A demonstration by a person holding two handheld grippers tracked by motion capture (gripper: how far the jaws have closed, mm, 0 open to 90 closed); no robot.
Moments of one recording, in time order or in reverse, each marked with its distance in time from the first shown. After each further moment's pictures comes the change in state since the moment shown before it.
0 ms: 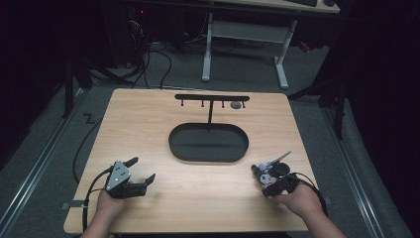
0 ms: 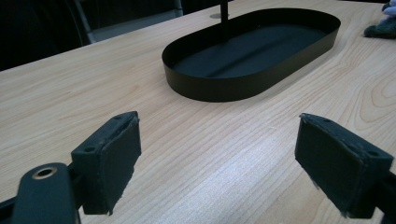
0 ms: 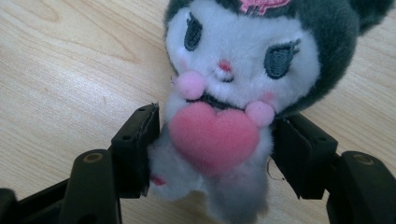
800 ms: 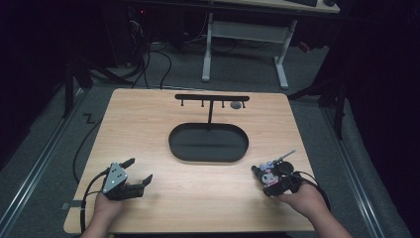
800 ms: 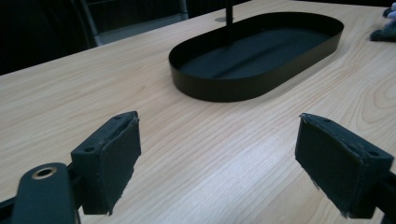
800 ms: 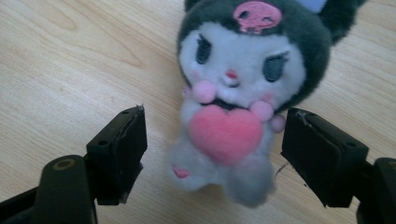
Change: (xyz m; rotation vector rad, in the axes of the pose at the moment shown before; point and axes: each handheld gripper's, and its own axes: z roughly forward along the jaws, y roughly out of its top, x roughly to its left) left arm -0.001 0.000 -0.004 -0.010 0.017 0.001; right arm 0.000 -0.003 -0.016 -0.051 -0.019 -0.031
